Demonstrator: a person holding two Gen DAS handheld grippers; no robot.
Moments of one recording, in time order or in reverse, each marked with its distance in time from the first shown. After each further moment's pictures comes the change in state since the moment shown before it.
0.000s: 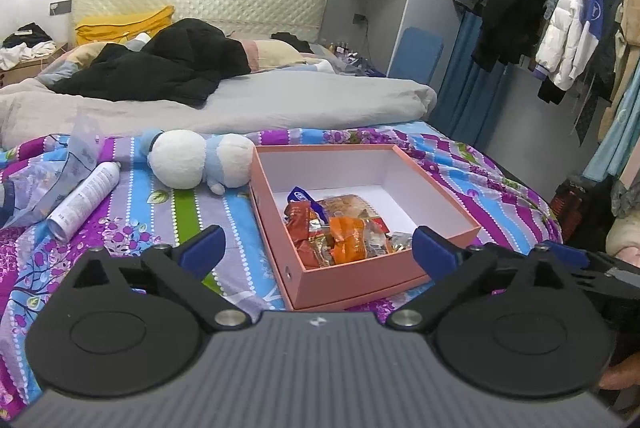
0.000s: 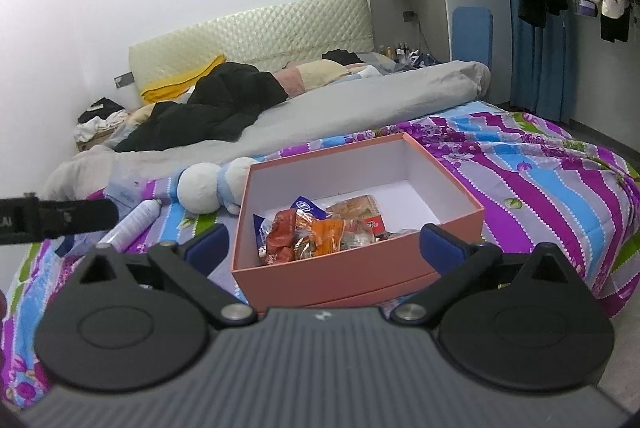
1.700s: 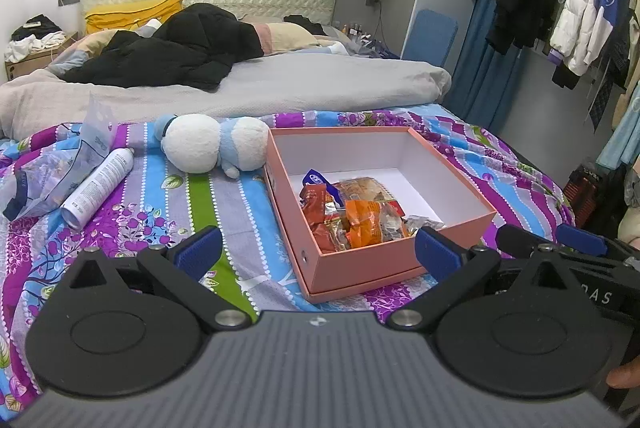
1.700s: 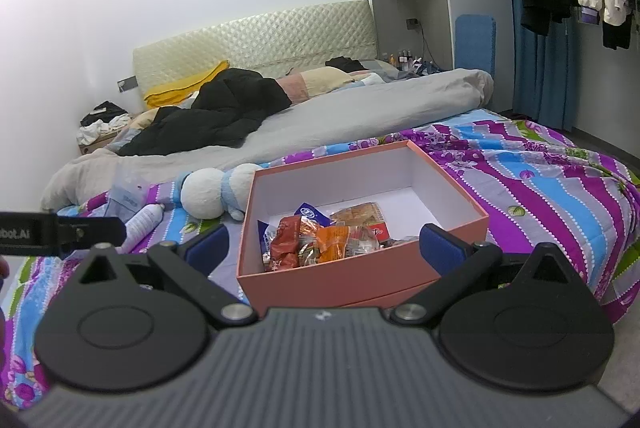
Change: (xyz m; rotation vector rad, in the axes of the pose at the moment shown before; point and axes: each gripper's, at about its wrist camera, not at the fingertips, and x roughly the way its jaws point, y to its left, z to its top) left arm 0.005 0.004 0.000 0.001 0.058 0.045; right arm -0.004 0.006 -0.001 -0.007 -0.023 0.003
